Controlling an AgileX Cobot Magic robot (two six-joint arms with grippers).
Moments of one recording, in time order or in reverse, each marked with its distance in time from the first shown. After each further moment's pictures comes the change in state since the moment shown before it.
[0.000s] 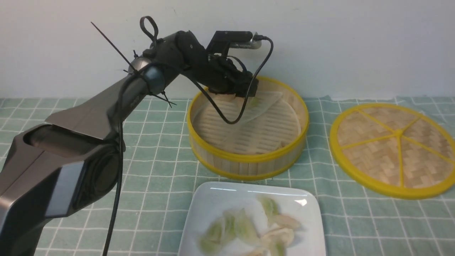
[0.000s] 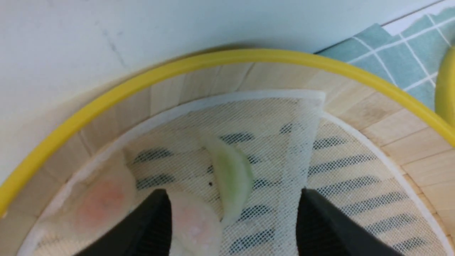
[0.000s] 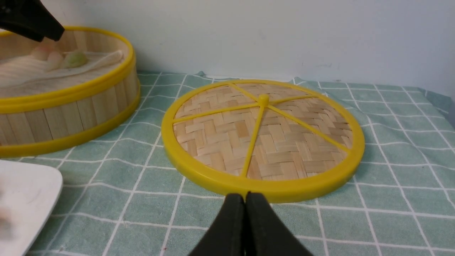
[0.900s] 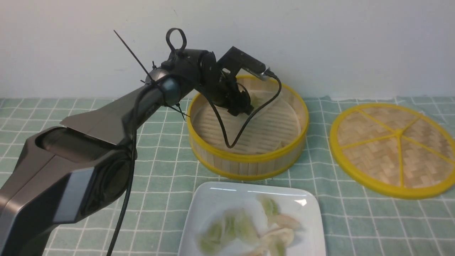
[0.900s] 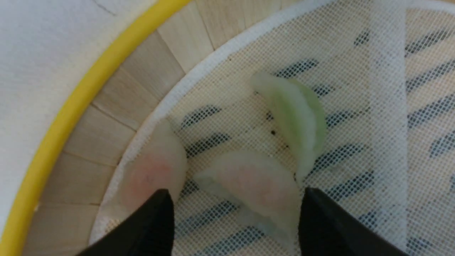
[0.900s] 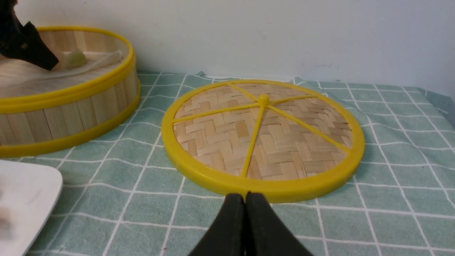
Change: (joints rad) right arm 0.000 0.000 0.000 0.000 0.000 0.000; left arm -0.060 -0.005 0.076 0.370 -0.079 0.028
